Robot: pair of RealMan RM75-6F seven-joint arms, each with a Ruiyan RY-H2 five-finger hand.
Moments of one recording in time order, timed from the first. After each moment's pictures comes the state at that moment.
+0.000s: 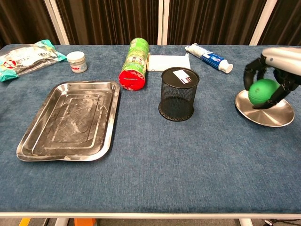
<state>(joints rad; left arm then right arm) -0.19 -1.32 0.00 -1.52 1.47 1.46 0.03 0.56 -1.35 0.14 -1.64 -1.20 1.02 -0.30</state>
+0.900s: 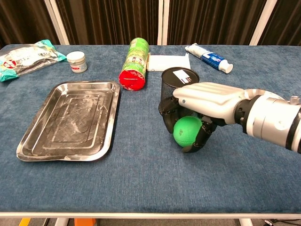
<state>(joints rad) -0.15 -1.29 -0.02 -1.49 1.46 1.46 0.00 0.71 -1.57 0.09 -1.70 -1.22 0.88 -0.46</state>
